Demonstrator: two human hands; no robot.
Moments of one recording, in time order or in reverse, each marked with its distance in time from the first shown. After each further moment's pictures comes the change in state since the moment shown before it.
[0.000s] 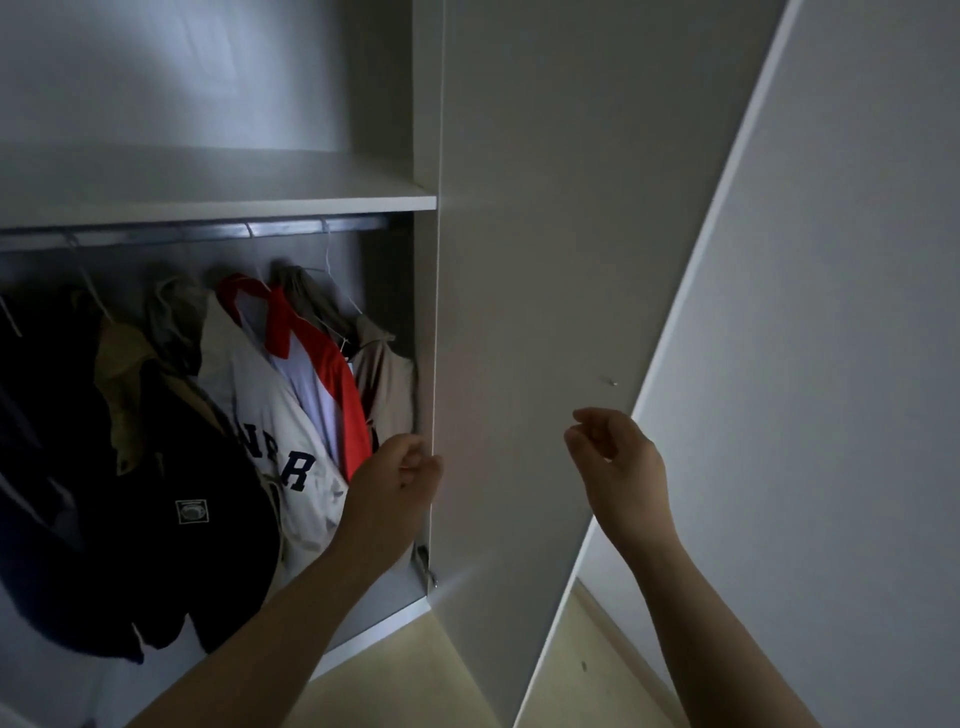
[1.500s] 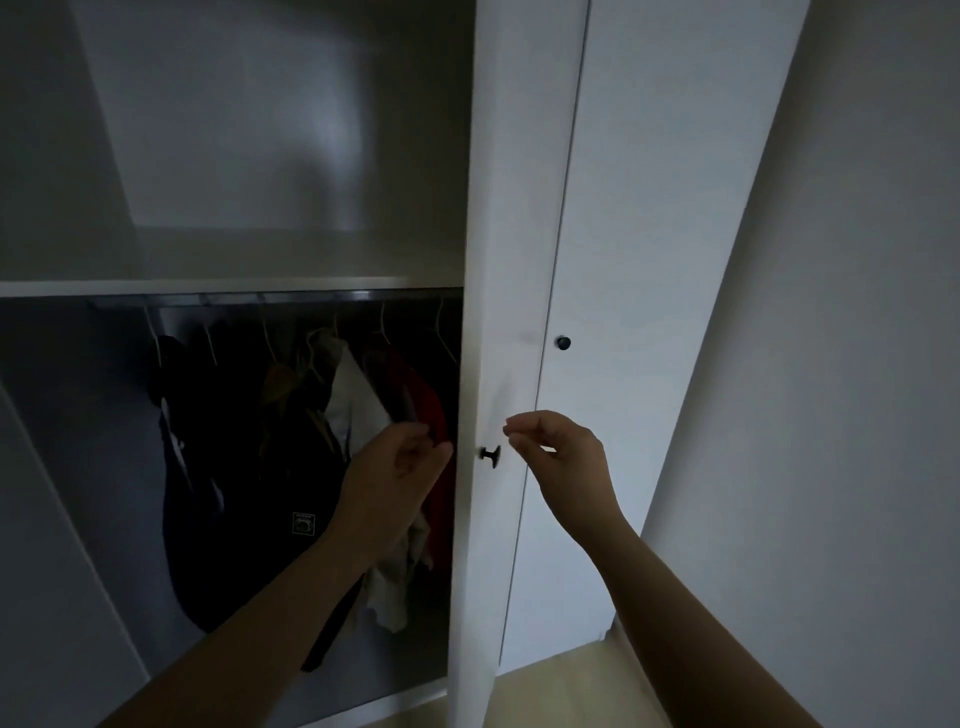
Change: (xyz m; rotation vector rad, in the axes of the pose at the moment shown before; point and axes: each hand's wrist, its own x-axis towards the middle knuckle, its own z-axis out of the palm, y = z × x) left_hand -0.031 0.054 -0.067 0.072 0.252 0.169; right_hand 0.004 -0.074 0.042 0.287 -0.327 -0.316
